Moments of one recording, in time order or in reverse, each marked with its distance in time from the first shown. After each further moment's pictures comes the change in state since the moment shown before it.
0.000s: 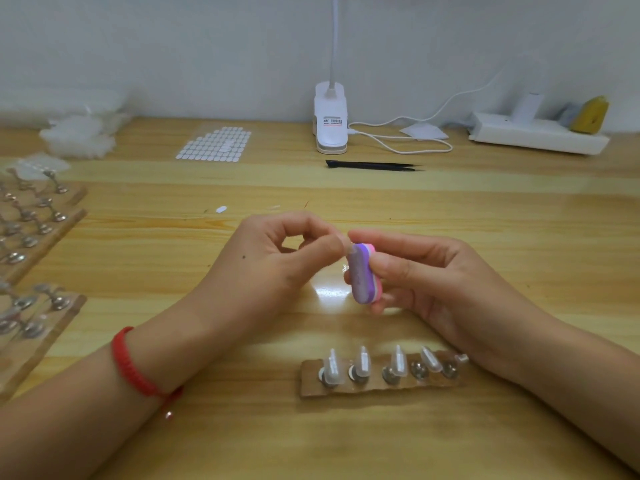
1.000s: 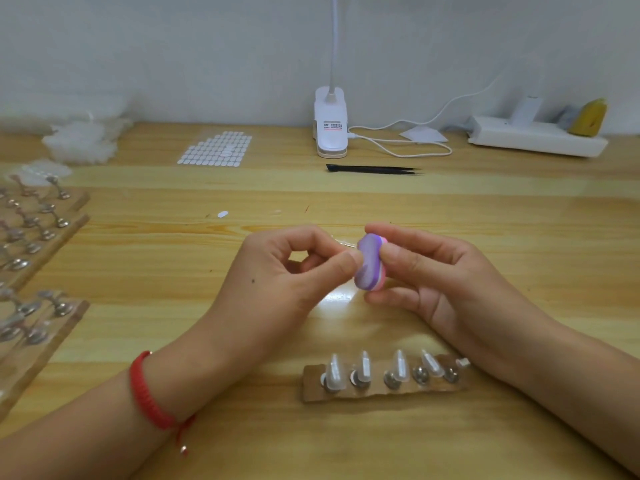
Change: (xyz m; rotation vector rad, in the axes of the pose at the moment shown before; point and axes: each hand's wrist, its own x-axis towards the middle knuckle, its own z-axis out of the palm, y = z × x) left_hand -0.006 -0.001 0.009 -0.037 0.055 0.059; right_hand 0.000 0.000 -0.003 0.108 0.067 -0.007
